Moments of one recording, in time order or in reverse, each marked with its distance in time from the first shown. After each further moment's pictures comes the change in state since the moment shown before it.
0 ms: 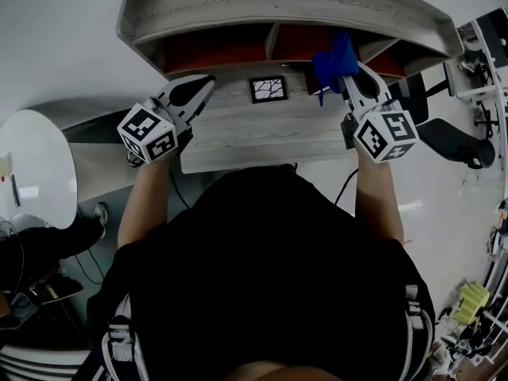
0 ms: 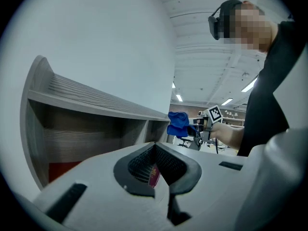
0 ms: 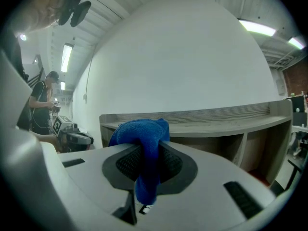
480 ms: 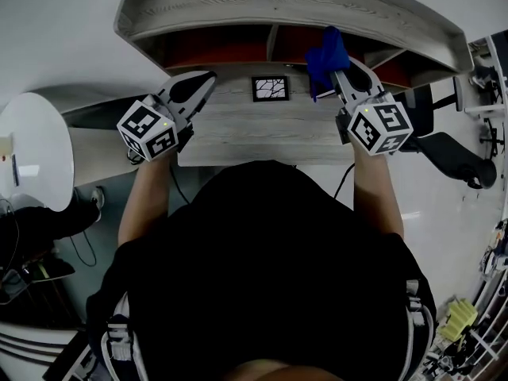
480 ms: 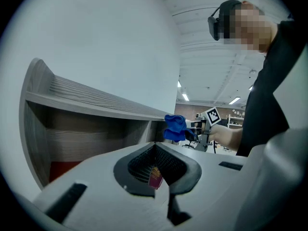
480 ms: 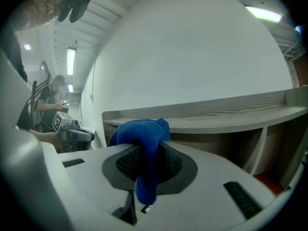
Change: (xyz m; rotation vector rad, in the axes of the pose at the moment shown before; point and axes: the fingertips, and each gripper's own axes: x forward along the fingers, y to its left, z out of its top) left arm 0.017 -0.001 0.003 -0.013 0.003 0.083; right arm 0.034 -0.016 -0.014 0.014 0.042 0.118
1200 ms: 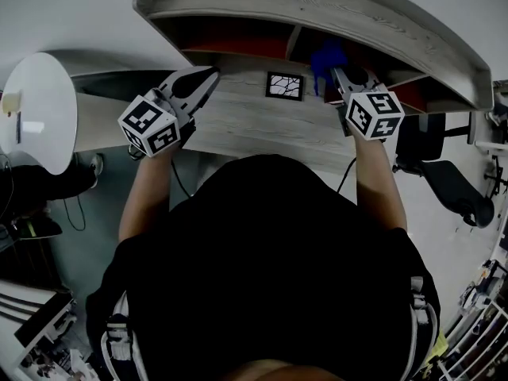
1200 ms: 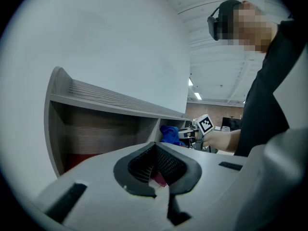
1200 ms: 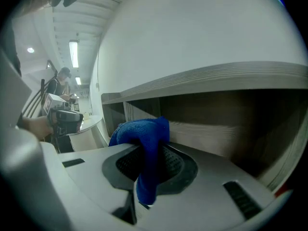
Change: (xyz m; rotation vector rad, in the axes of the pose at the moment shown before) left arm -0.017 0.007 -0.008 -0.036 0.007 0.161; right arm 0.065 -0.021 -0.060 -0.026 0.160 0.118
